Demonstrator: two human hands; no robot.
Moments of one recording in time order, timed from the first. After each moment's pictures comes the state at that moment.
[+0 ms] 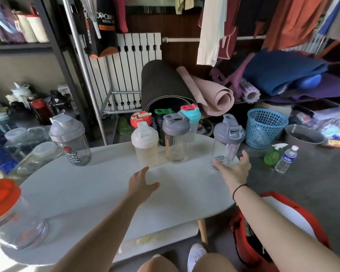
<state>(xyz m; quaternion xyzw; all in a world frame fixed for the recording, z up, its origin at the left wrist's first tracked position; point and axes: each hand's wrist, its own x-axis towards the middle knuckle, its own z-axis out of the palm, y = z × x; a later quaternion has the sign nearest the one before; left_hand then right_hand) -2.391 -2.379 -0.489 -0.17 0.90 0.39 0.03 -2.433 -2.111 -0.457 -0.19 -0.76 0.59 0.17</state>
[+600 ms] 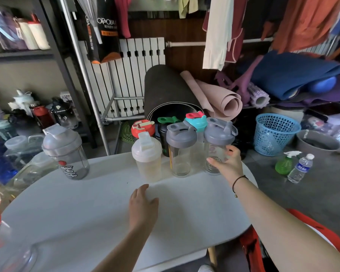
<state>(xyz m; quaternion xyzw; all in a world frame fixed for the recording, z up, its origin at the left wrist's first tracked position) -2.394 -2.365 -0.508 -0.23 0.88 0.41 -0.11 -2.521 -2.129 -0.466 -0.07 -0.77 0.63 0.08</state>
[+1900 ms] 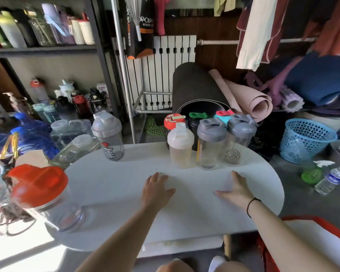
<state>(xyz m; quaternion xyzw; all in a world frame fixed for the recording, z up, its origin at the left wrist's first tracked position) -2.378 -2.418 -0.506 -0.16 0.95 0.25 -0.02 -2.444 -2.163 -0.489 0.02 -0.92 0.38 -0.13</state>
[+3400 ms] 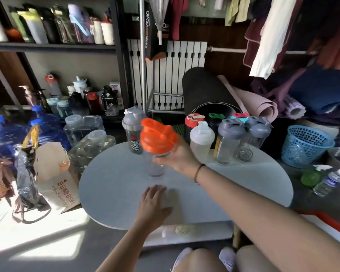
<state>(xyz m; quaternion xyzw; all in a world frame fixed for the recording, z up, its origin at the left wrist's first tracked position) -2.269 -2.485 -0.525 -0.11 0.96 0.24 -0.01 -2.360 -2.387 -0.373 0.30 -0.76 0.58 -0.04</state>
